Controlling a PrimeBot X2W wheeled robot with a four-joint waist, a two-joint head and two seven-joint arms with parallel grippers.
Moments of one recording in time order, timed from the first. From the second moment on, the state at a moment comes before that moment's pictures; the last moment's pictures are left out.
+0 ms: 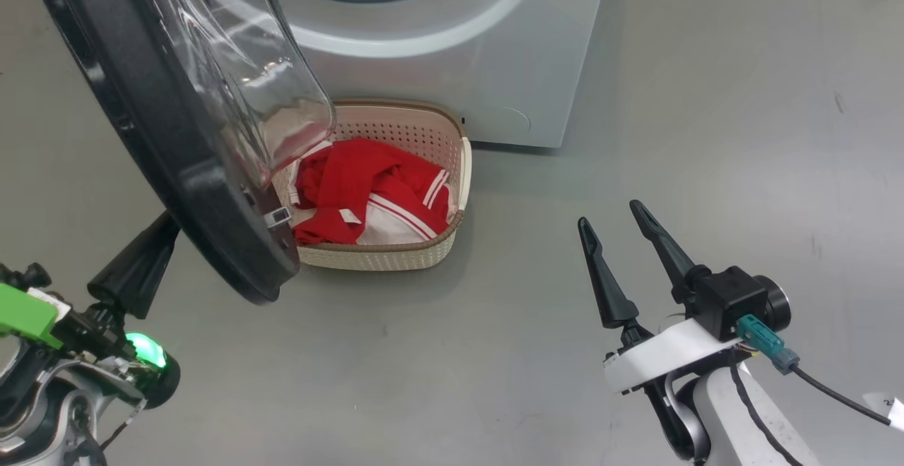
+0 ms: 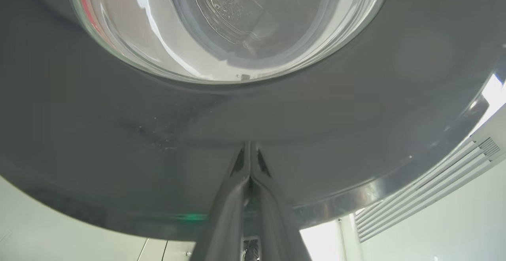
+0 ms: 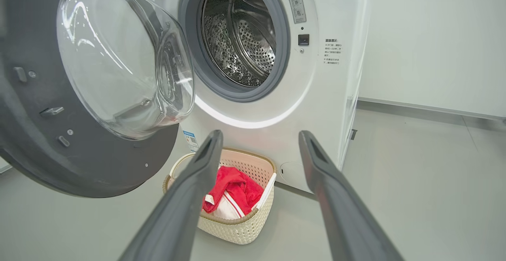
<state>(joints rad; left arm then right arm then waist) -0.20 0.21 0.08 0.07 -2.02 0.05 0.56 -0.16 -0.06 0.33 0.17 0.26 0.05 -0.25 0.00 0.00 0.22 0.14</state>
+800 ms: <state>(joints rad) -0.27 0.17 0.09 0.05 -2.02 0.08 0.49 -0.18 -0.06 0.36 0.11 0.32 0.01 -0.25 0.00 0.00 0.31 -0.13</state>
